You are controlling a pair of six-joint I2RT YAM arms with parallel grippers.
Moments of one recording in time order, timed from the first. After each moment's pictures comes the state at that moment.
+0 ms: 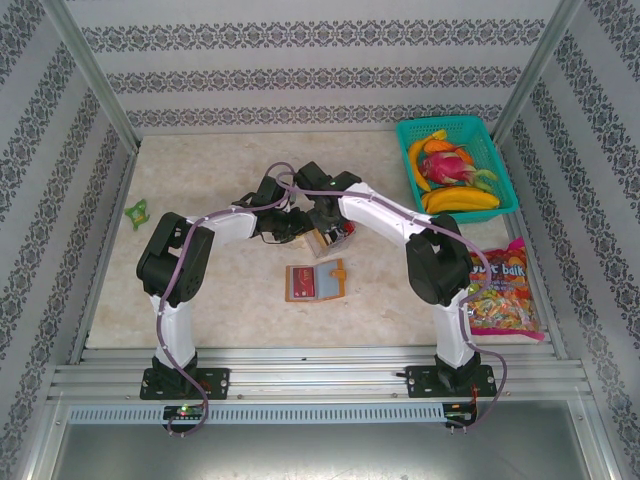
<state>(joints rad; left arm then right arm) -0.41 1.98 1.24 -0.19 0.45 -0.79 0.67 2.07 1.75 -0.95 0.24 0.22</state>
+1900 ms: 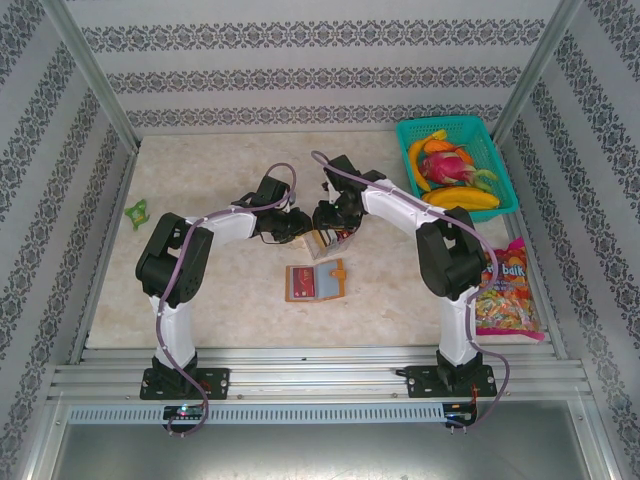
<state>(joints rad) -0.41 1.97 1.23 -0.20 0.44 -0.79 0.53 2.04 1.60 -0.75 -0.26 0.47</state>
